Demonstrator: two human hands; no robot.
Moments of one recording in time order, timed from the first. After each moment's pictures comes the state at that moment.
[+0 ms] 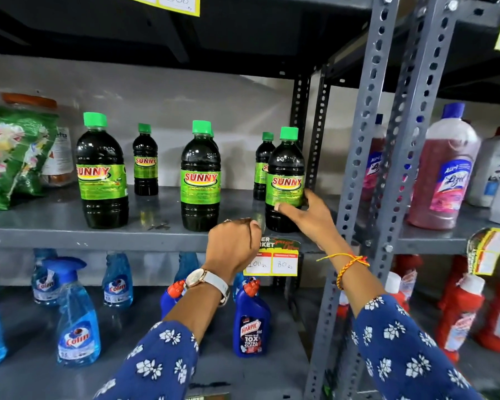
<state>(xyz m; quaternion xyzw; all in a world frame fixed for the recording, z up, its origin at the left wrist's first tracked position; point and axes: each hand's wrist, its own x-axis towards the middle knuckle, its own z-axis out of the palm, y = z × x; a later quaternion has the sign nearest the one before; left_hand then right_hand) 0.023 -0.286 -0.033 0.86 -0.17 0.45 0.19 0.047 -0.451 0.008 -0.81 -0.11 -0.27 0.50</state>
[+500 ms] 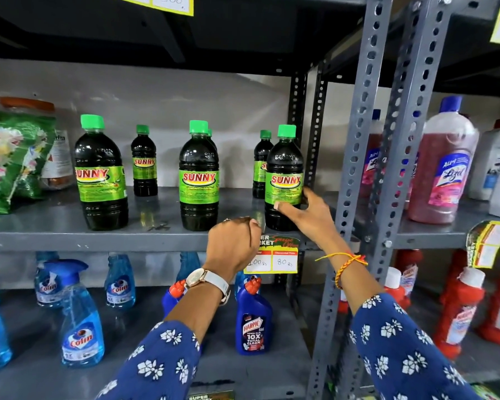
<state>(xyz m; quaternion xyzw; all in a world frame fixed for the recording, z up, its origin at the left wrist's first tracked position) 0.023 -0.286 -0.035 0.86 -0.18 0.45 0.19 0.042 -0.452 0.005 -0.82 -0.12 -0.28 0.49</state>
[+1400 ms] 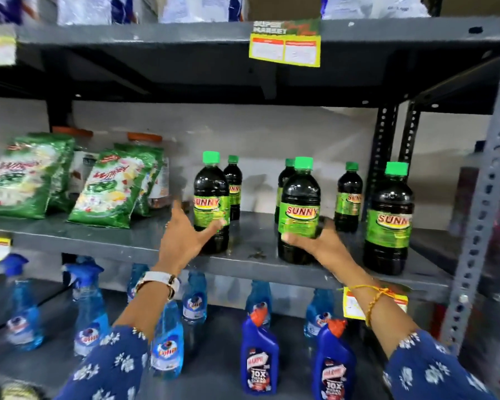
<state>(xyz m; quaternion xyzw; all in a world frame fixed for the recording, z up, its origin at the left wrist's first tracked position) 0.023 -0.036 0.001 0.83 0.06 0.37 0.41 0.048 -0.306 0.019 -0.78 -0.19 -0.14 0.58</state>
